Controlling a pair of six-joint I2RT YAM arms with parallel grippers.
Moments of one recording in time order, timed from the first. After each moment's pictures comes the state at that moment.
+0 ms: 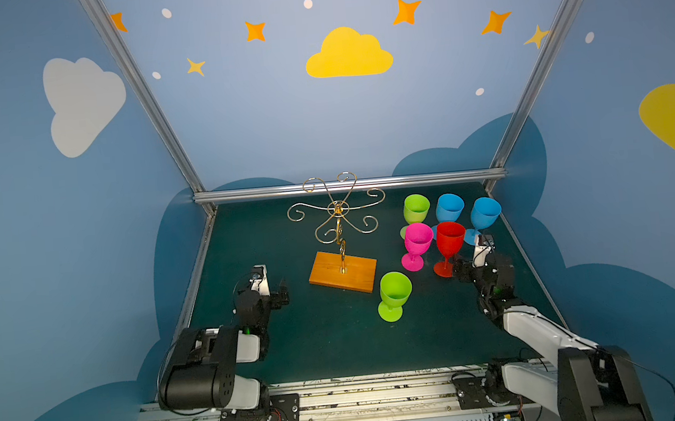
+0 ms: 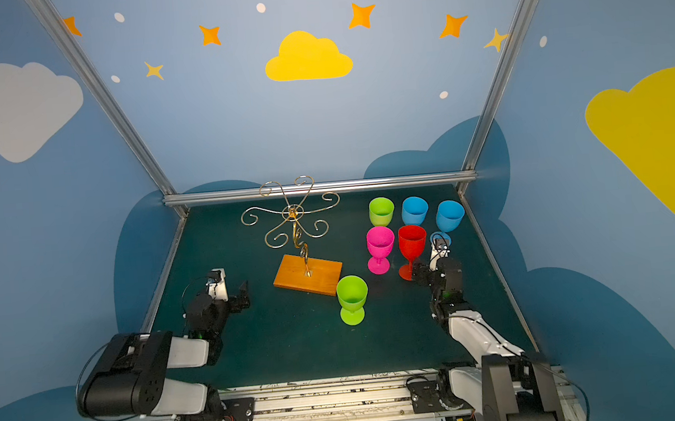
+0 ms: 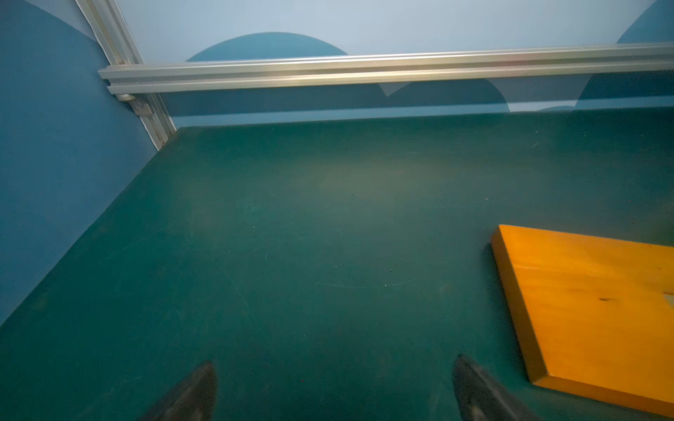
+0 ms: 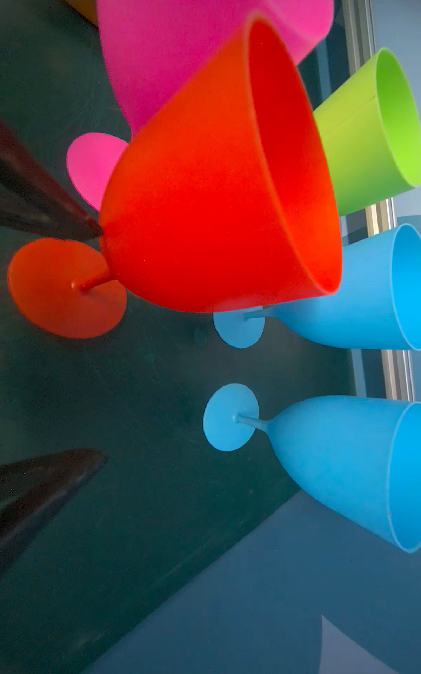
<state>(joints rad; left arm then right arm) -0.02 1.49 0.15 1.01 -0.01 0.01 0.05 1.15 0.35 0.37 0.08 0.07</state>
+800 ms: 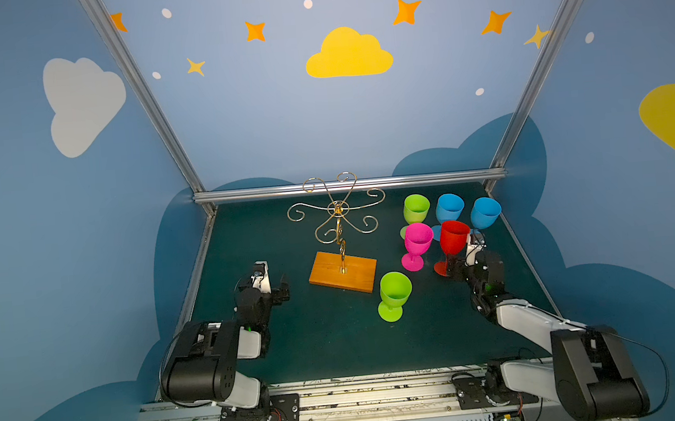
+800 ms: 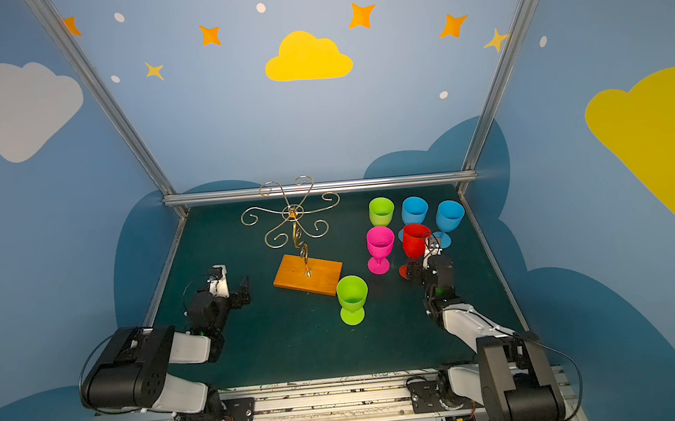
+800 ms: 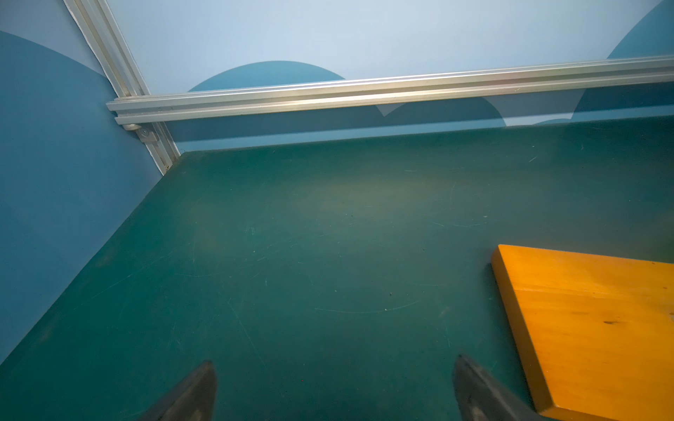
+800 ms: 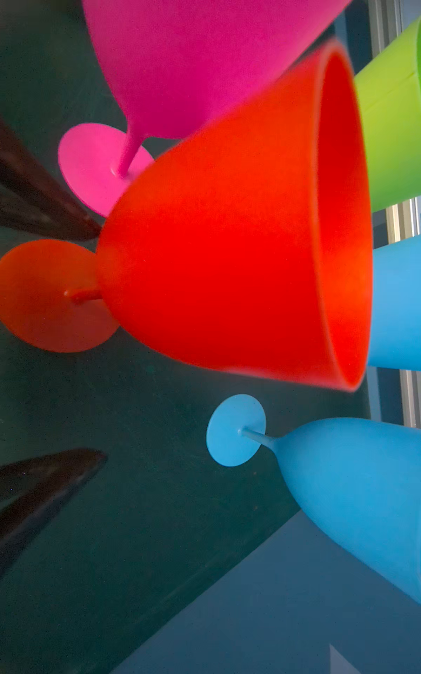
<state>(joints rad) -0.03 1.50 0.18 1.05 -0.03 0.03 0.14 1.24 0.41 0.36 0.20 0.09</state>
